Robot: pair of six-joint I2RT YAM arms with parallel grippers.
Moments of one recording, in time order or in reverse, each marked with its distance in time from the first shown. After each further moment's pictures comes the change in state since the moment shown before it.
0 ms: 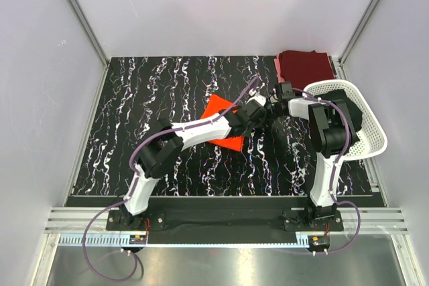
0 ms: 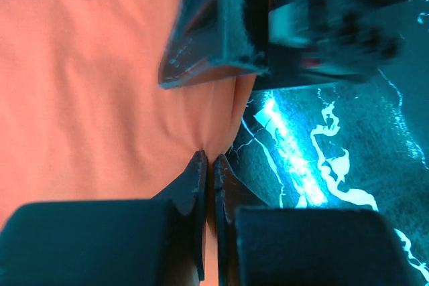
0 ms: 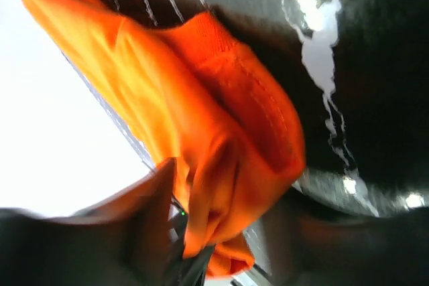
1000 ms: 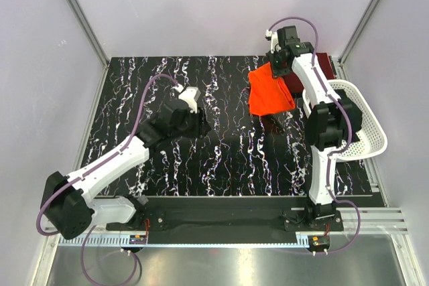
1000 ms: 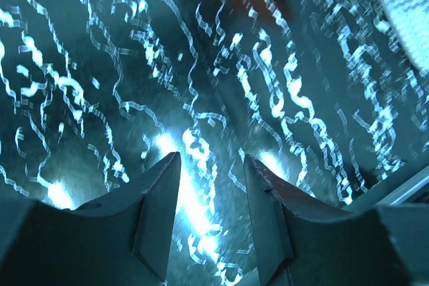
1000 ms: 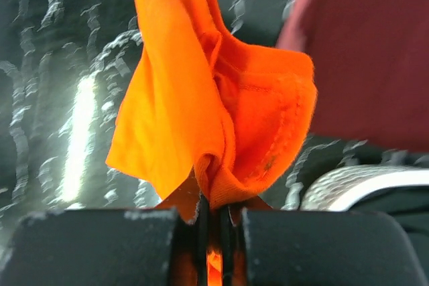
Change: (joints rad) left arm 0.262 -0.894 -0.674 0.120 0.334 -0.135; right arm 0.013 0.128 0.926 -0.695 0.658 -0.974
